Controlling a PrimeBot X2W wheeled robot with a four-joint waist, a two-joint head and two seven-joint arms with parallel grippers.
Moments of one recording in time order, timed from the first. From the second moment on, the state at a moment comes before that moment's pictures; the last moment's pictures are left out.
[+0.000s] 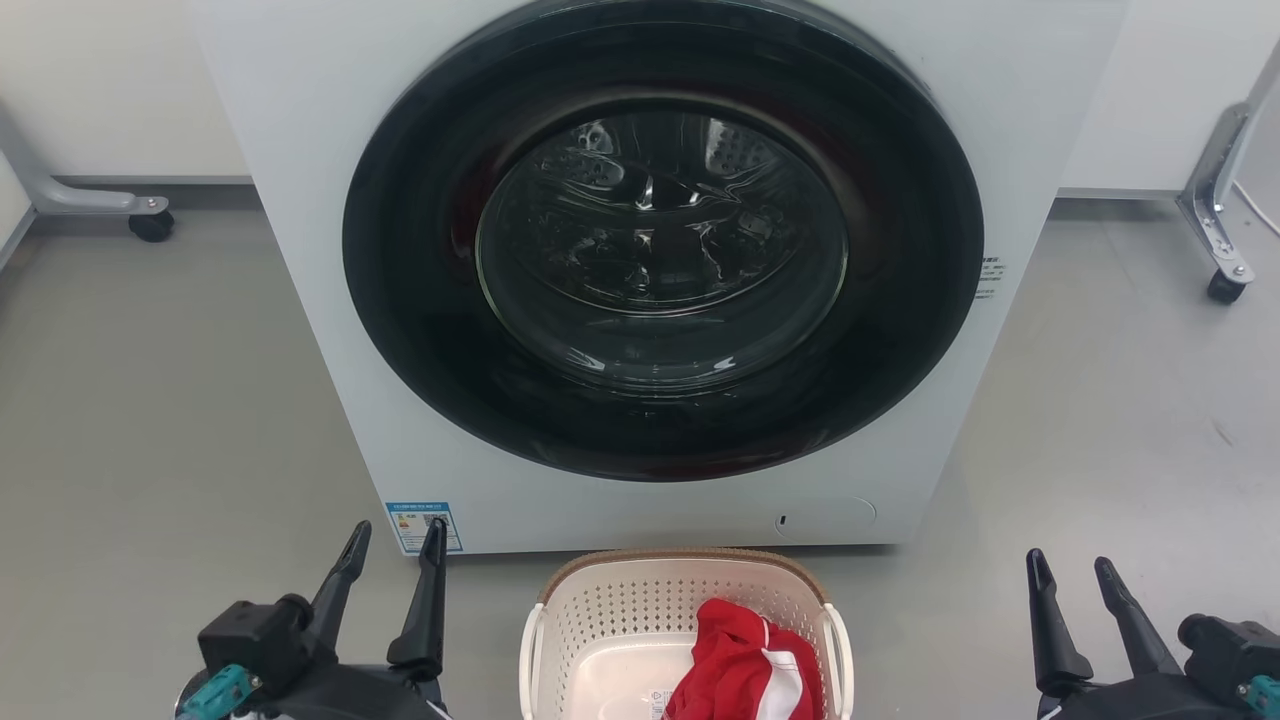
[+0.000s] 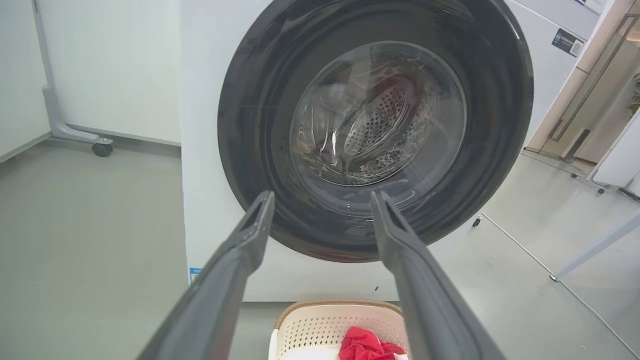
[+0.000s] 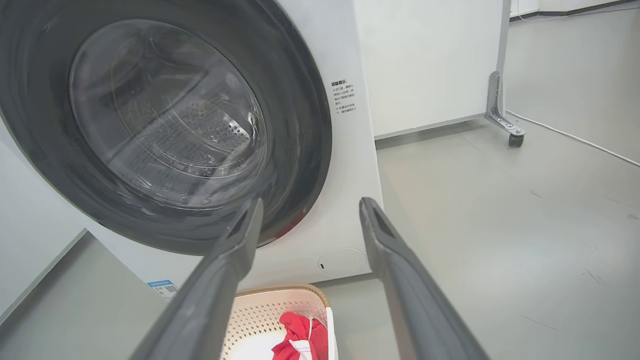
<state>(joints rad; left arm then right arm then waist) -0.16 0.22 -0.33 0.17 -0.64 0.07 -0.16 -0.09 -0.24 0.20 0.24 0.56 -0.05 -0.16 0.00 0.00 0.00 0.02</state>
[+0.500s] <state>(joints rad) -0.16 0.24 -0.38 0.16 -0.47 0.11 -0.19 -0.09 -0.25 0.25 0.25 0.40 -0.09 -0.21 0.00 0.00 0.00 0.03</state>
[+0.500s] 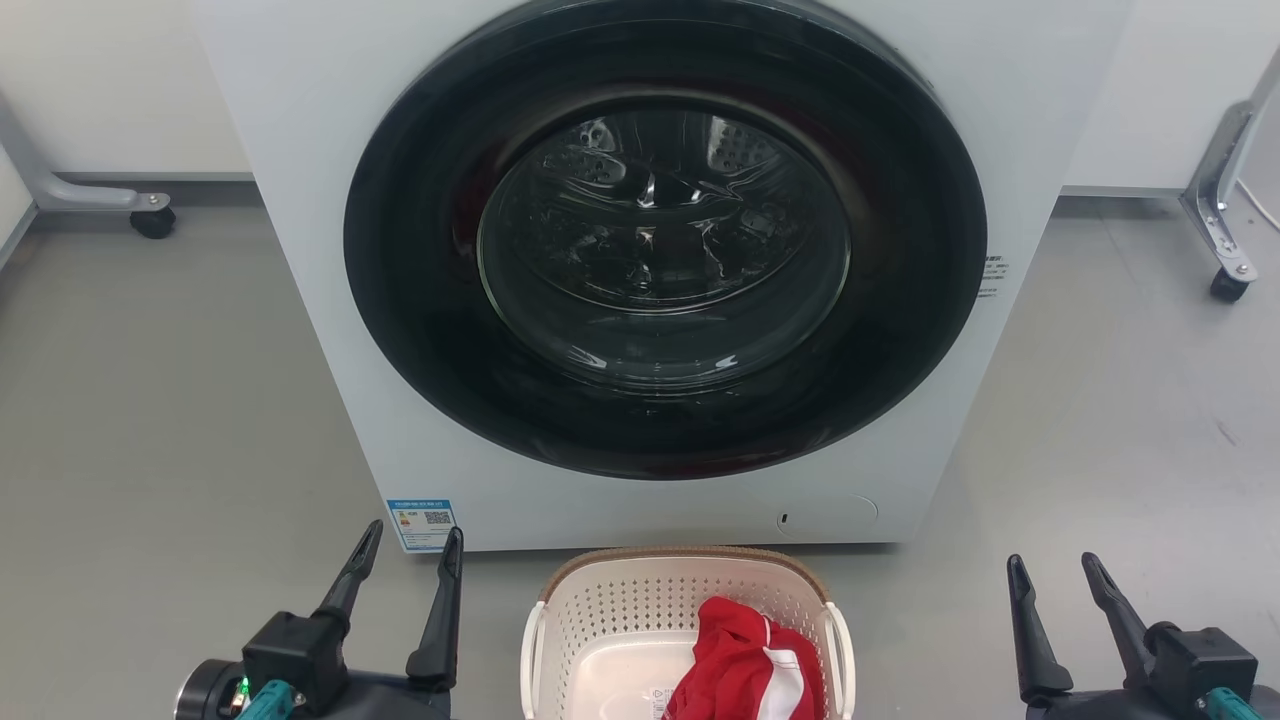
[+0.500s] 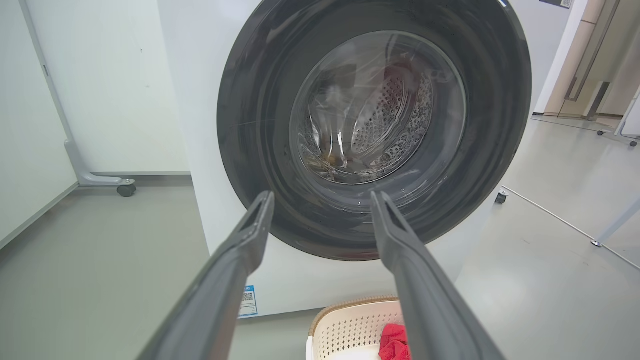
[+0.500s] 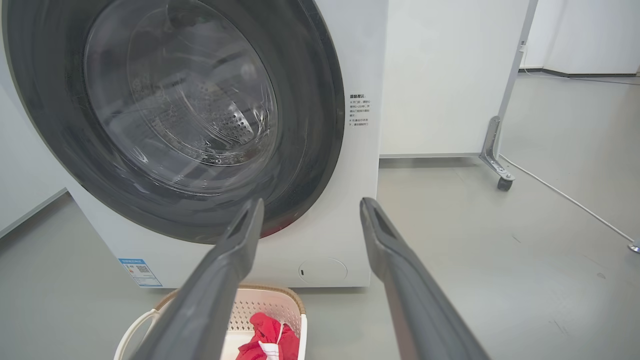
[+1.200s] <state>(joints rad) -0.14 0.23 -0.37 0.18 -0.43 0.12 -0.16 -0.09 -0.26 0.26 0.26 0.35 -0.10 -0.23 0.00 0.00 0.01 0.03</state>
